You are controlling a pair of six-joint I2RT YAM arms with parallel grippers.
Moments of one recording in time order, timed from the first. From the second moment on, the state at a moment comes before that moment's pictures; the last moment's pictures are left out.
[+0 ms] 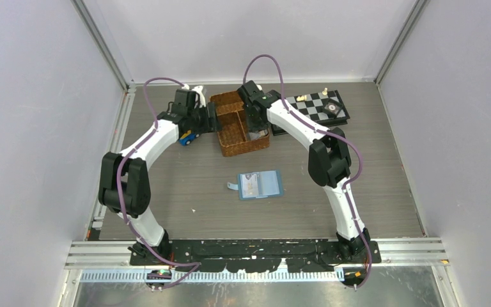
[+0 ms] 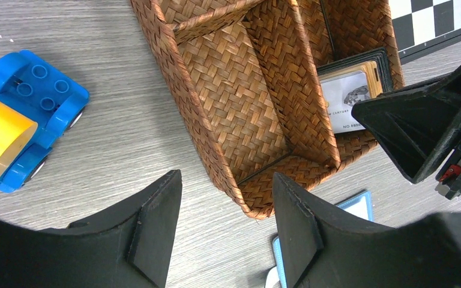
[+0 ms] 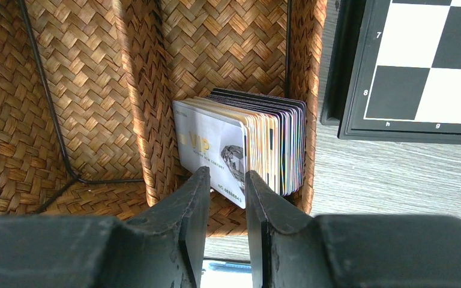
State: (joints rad) left arm -0.27 1.70 1.29 -0.35 0.21 -0.34; right arm 0.64 2.25 2.08 -0.88 0.23 0.35
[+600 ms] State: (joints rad) left arm -0.26 1.70 1.29 -0.35 0.21 -0.35; right arm 0.63 2.25 2.07 -0.87 0.19 0.36
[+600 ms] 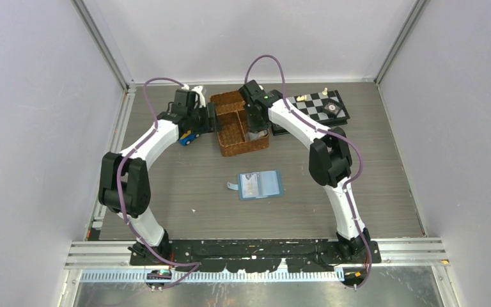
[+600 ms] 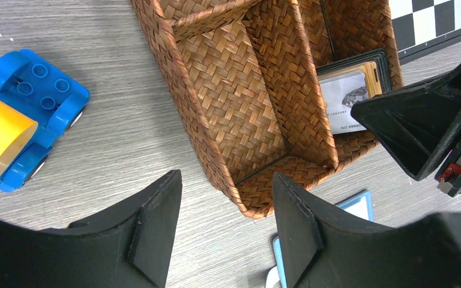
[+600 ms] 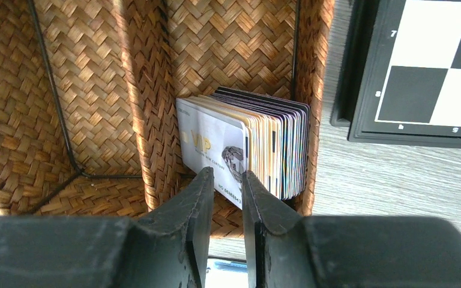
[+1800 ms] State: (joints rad) left arm -0.26 1.73 1.23 -0.37 0.13 -0.32; right arm 0.64 2.26 2.07 -0.73 -0.09 0.48
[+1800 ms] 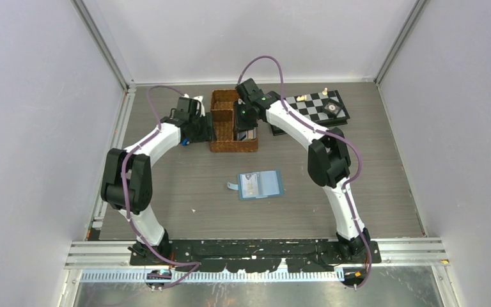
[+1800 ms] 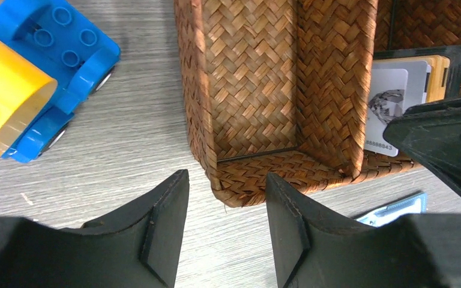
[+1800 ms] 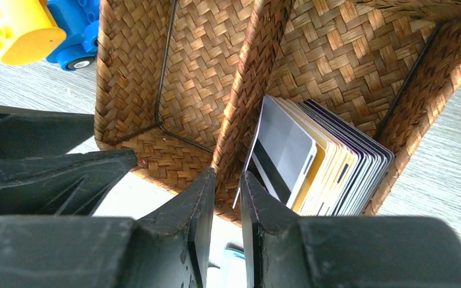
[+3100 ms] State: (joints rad) left arm -0.25 1.73 1.15 -0.27 0.25 -0.39; right arm 0.68 2.31 2.09 -0.71 -0.04 0.52
